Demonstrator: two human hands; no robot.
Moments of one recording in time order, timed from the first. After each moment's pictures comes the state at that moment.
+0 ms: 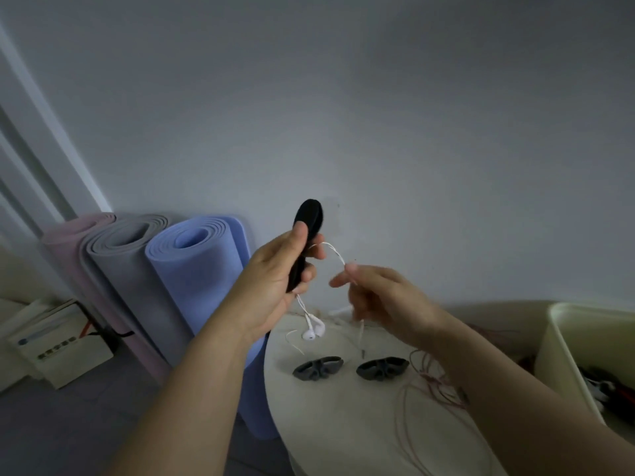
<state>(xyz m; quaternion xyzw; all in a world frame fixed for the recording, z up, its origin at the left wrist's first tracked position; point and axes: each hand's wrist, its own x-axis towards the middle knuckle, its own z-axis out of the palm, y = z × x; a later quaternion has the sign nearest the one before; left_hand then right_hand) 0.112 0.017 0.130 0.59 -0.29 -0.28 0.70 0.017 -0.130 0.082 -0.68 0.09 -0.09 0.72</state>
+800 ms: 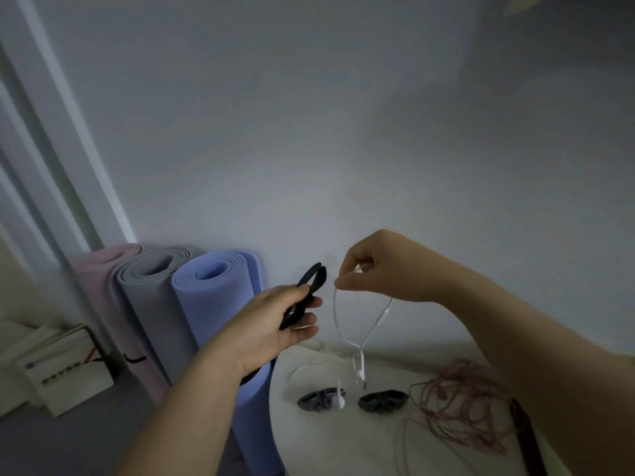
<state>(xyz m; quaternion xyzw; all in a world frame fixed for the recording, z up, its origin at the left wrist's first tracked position) 0.105 0.043 0.152 0.60 -0.14 -0.36 0.70 0.000 -0.114 0.212 -0.95 0.05 -0.12 0.29</state>
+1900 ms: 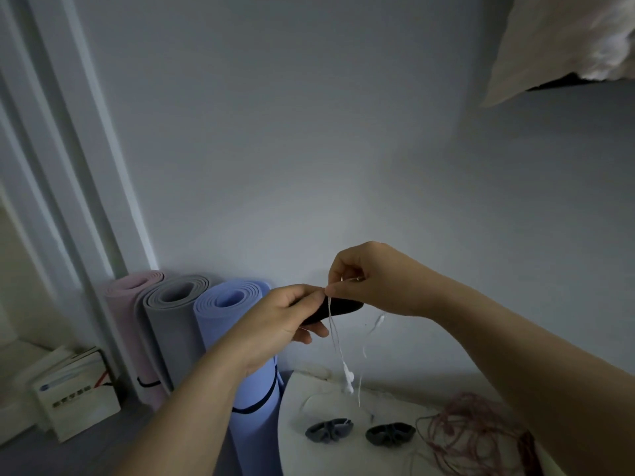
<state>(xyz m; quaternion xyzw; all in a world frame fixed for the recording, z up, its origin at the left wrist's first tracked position) 0.089 0.063 0.202 0.71 -0.36 -0.22 0.56 -0.001 -0.088 0.248 -0.95 -0.01 -0.17 0.26</state>
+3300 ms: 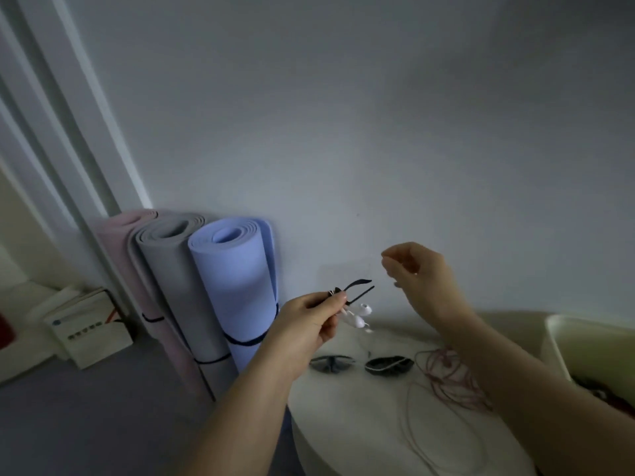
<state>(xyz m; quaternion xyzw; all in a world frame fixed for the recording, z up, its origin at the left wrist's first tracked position) 0.073 0.039 0.098 0.61 -0.13 -0.31 0.72 -0.006 -0.120 0.116 -0.80 0.20 -0.31 0.48</state>
